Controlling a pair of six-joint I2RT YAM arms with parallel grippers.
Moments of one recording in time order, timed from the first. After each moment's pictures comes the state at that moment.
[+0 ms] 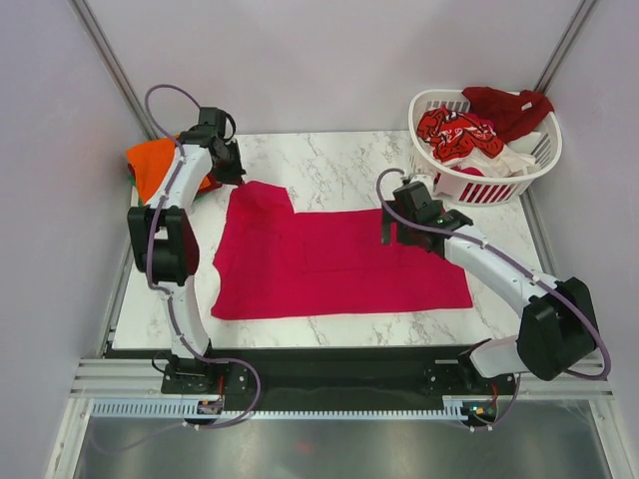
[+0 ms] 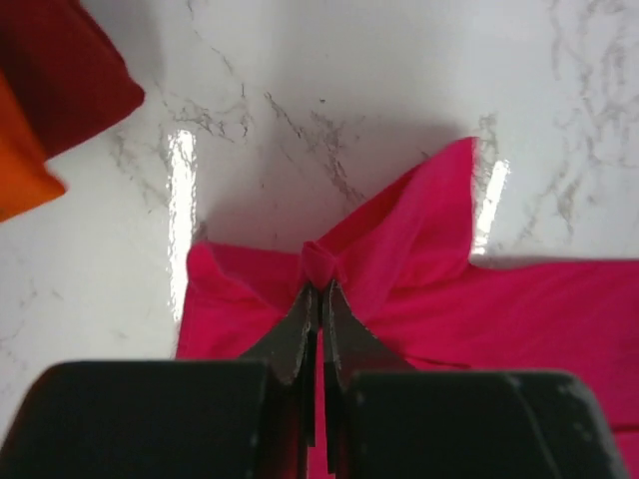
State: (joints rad) left arm -0.07 2.12 1.92 -0.83 0.06 -0.27; right arm 0.53 1.39 1.02 -0.54 0.30 0.41
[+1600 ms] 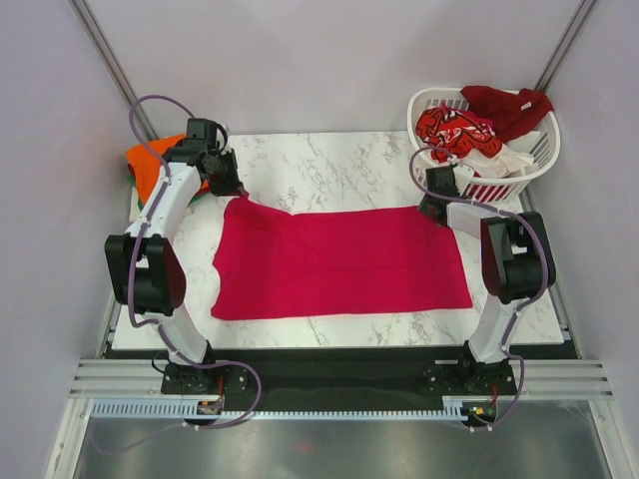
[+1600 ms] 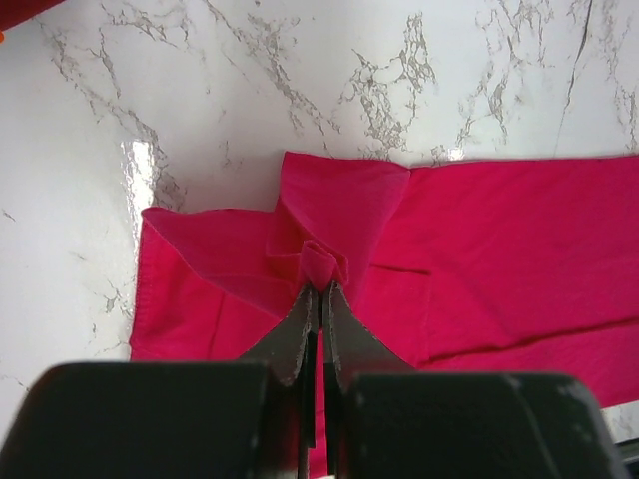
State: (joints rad) left arm -0.08 1.77 1.61 -0.80 0.17 -0.27; right arm 0.13 1.90 1.14 -0.07 0.39 0.57
